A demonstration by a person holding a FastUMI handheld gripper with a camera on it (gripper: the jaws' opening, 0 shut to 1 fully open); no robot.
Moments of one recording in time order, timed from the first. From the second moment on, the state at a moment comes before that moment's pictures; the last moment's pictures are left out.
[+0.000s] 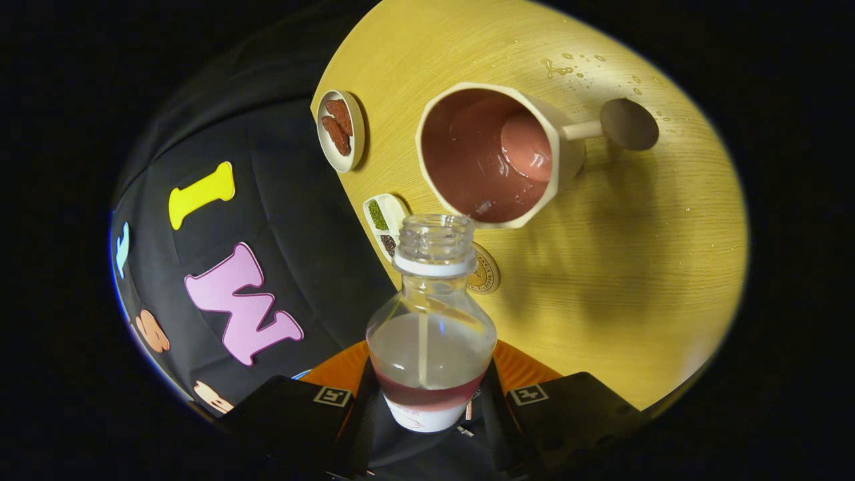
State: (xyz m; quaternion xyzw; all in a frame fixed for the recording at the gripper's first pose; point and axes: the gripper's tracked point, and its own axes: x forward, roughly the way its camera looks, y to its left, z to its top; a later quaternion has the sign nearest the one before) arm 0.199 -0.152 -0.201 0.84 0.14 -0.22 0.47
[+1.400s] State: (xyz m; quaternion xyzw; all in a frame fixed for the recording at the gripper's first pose) arm 0.201 -0.172 -0.186 0.92 0.12 -0.21 0.32
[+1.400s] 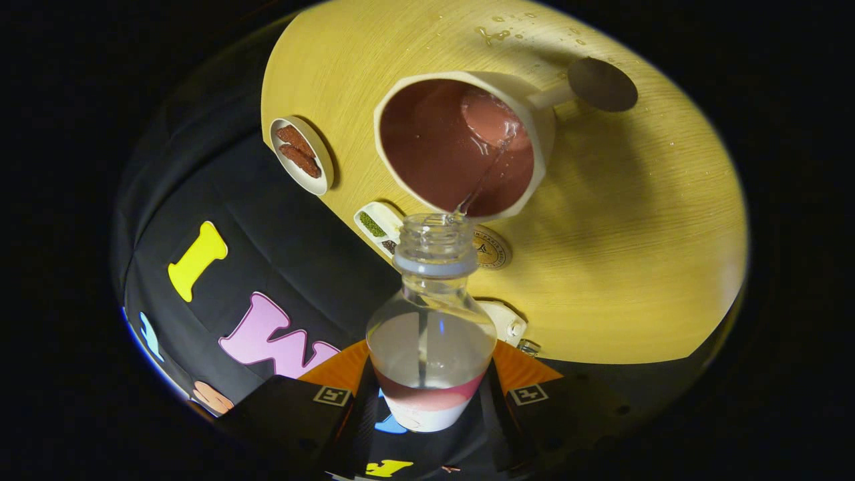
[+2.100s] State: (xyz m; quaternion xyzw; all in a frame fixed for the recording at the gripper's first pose) arm 0.198 -0.185 -0.170 0.94 0.11 -0.19 0.27
